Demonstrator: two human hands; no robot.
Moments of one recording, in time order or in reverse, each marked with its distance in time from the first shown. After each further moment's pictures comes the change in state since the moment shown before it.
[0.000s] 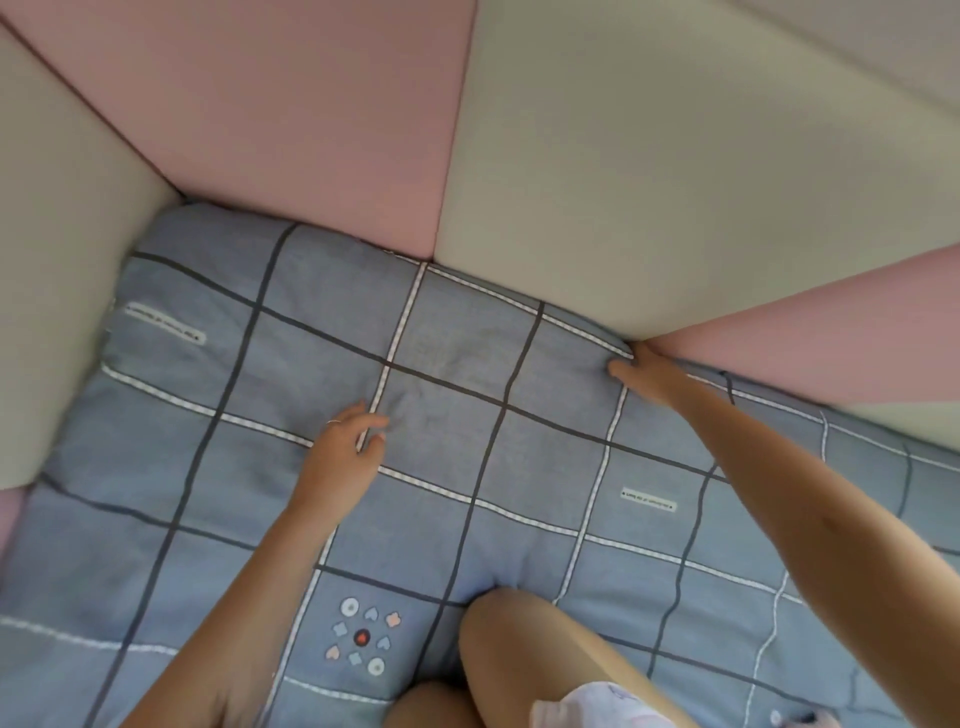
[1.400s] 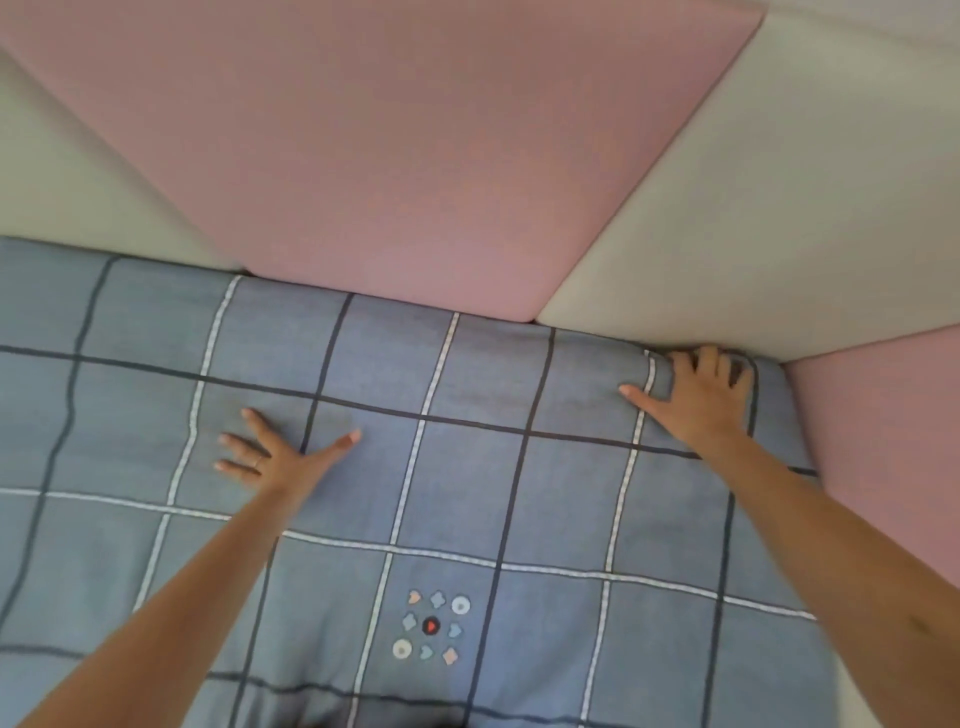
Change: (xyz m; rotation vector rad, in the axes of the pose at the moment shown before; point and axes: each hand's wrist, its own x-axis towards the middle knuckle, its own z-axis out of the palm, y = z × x) left_hand -0.227 -0.217 0.000 -0.971 0.890 -1.463; right_hand -0.132 -0.463 0.162 -1.114 0.464 -1.300
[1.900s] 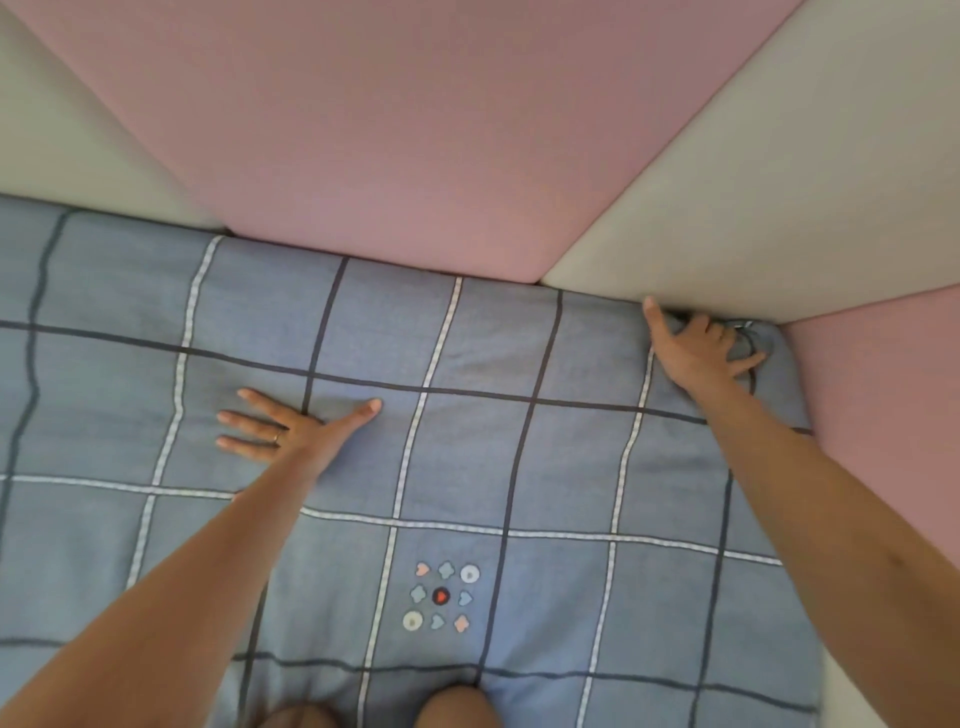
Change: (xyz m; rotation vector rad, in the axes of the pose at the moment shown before) left_hand -0.002 0.016 0.007 0.083 -0.100 -0.084; right_hand 0.011 -0.028 -0.012 0.289 -0.149 0.410
